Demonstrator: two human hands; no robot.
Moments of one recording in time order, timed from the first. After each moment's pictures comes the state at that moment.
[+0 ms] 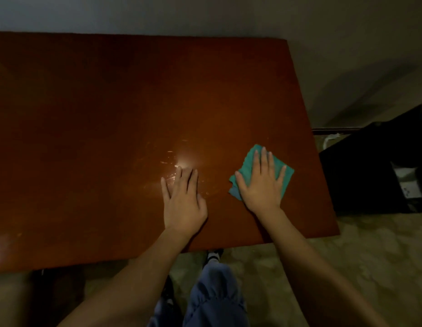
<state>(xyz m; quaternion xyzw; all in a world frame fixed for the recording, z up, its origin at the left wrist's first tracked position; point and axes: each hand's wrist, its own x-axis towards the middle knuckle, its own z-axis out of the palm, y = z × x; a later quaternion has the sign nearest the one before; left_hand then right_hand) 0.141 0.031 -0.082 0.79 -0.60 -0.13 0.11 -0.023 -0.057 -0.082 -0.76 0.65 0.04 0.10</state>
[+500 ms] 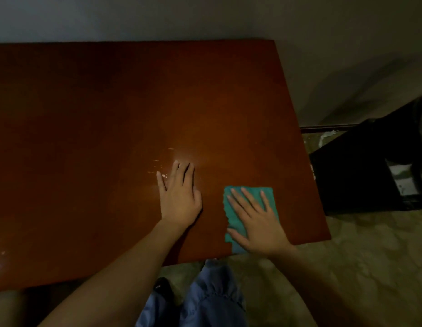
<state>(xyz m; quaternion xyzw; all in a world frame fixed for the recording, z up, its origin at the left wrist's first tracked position) 0.134 -0.009 -0.080 0.78 -0.61 -0.14 0.10 -0.079 -0.013 -0.087 -0.91 0.40 0.08 0.09</state>
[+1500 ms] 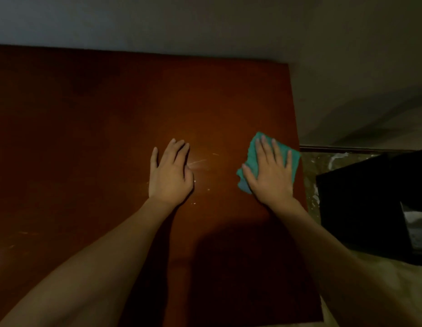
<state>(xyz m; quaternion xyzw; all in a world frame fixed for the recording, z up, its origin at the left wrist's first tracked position) 0.153 -0.155 -0.078 0.78 -0.59 -0.11 0.15 -0.061 -0.240 -0.082 -0.83 0.55 0.03 0.08</state>
